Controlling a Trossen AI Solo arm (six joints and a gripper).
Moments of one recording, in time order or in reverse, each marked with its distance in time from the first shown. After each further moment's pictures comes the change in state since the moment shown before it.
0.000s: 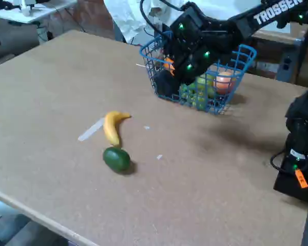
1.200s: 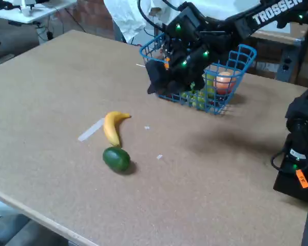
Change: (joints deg) arm 3.2 0.0 1.0 0.0 -6.9 29.0
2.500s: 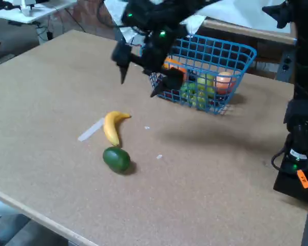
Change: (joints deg) arm 2.8 23.9 35.8 -30.9 4.4 38.4
